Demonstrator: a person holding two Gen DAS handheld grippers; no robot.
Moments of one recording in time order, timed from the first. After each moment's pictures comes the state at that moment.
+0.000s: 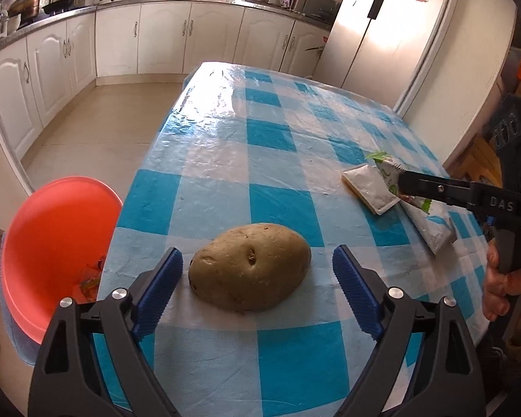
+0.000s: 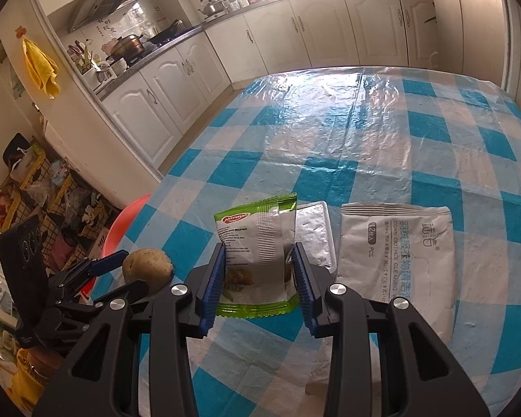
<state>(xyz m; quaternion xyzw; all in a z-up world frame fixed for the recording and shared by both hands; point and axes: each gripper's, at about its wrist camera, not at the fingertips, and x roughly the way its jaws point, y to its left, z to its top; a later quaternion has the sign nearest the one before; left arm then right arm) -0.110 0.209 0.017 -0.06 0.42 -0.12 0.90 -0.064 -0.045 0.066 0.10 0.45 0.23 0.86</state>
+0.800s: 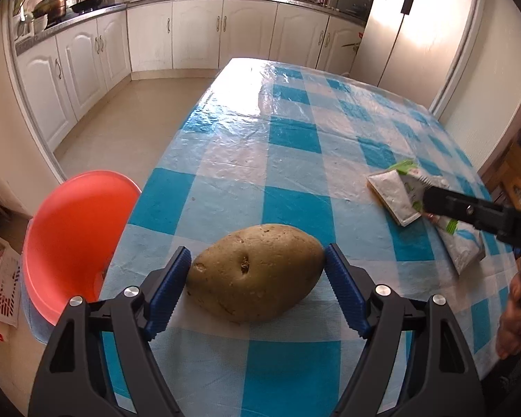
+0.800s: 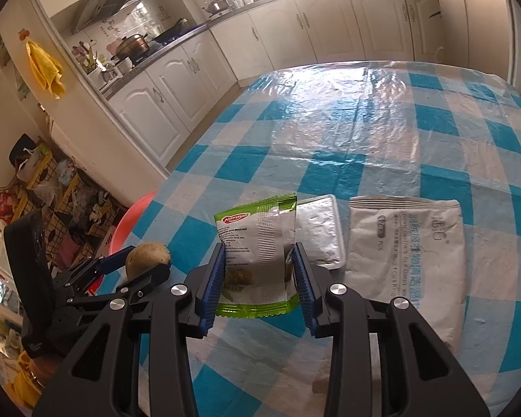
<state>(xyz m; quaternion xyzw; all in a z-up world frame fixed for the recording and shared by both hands) -0.109 0.199 0.023 -0.05 0.43 -0.04 0.90 -0.066 -0.039 0.064 0.10 0.45 0.25 0.85</state>
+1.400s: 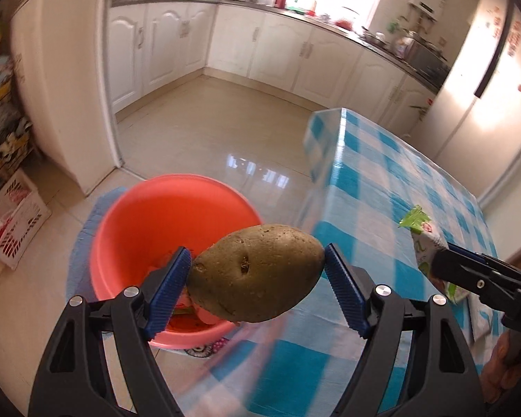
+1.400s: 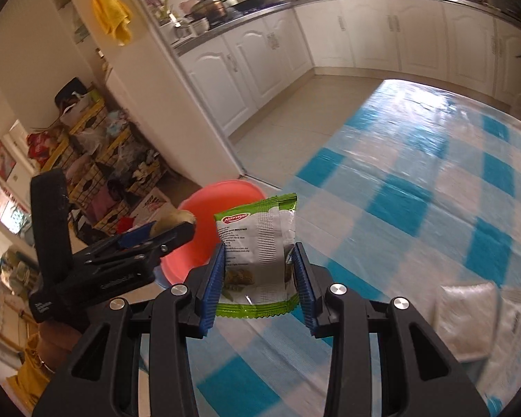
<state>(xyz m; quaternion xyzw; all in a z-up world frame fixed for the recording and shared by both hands) -0.113 0.332 0.040 -0.17 0.39 0.09 0.90 -0.043 0.104 0.092 0.03 0.45 0.39 0.81</state>
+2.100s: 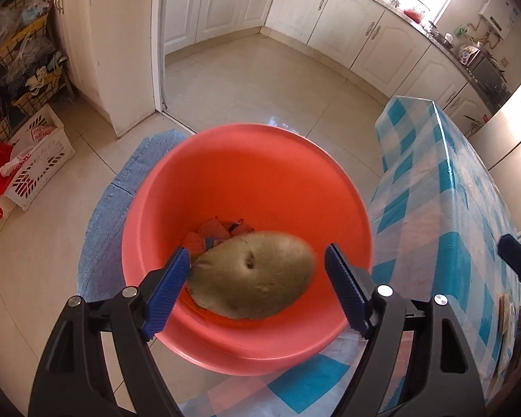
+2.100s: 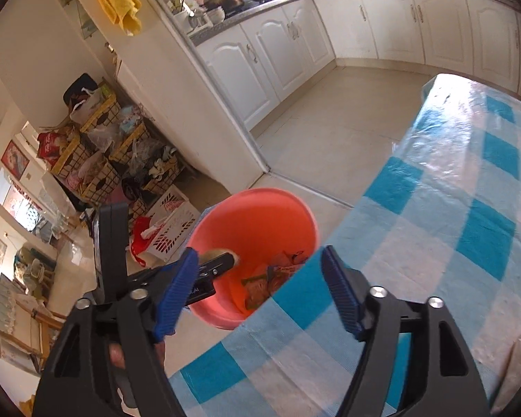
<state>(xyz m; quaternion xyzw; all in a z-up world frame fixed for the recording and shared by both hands) -0.100 0.406 -0.028 -0.23 0.46 0.16 0.84 -0.022 0.167 0.079 0.05 0.45 0.41 0.79</state>
